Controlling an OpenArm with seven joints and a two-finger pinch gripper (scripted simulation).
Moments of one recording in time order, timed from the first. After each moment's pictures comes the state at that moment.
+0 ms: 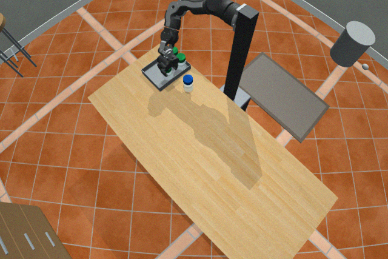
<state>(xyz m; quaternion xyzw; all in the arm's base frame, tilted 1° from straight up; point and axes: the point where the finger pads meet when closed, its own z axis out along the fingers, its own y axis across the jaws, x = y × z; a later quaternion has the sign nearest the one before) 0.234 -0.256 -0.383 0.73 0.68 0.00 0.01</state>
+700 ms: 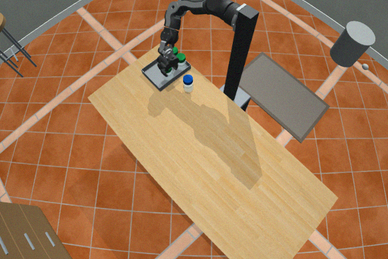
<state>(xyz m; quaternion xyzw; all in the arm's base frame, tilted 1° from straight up) 0.234 -0.255 -0.383 0.73 0.68 0.00 0.00</state>
